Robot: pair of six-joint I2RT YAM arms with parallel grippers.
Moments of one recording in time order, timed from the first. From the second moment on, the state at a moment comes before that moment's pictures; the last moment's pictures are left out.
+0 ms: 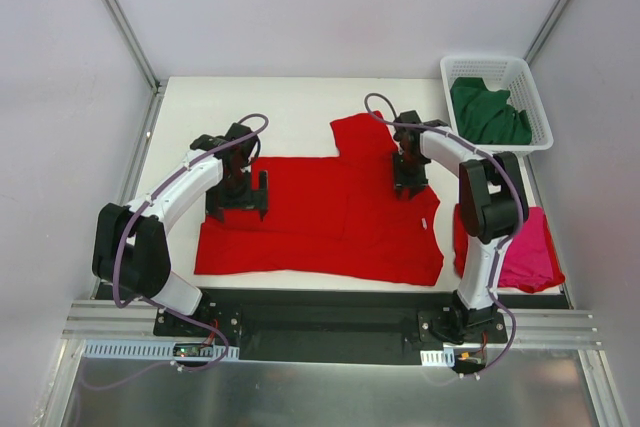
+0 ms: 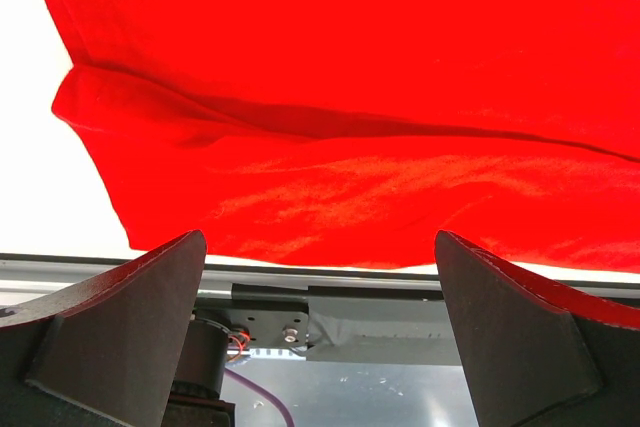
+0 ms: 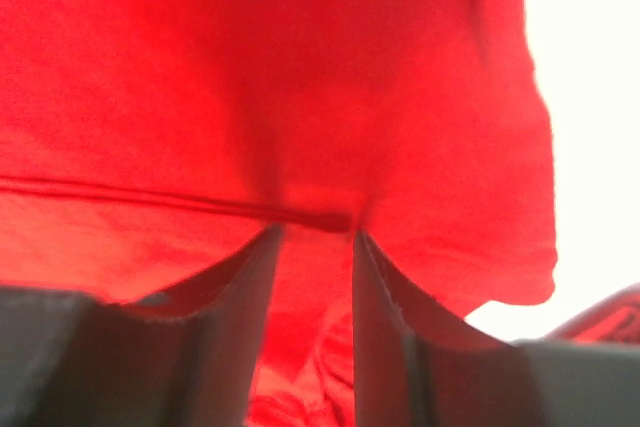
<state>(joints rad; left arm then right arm) -0.35 1.51 1.15 -1.10 -0.01 -0.44 0.31 1.97 1.41 -0.87 0.05 0.26</state>
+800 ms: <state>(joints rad) -0.35 1.51 1.14 -1.10 -0.01 -0.44 0.31 1.99 1.56 -0.98 0.06 0.26</state>
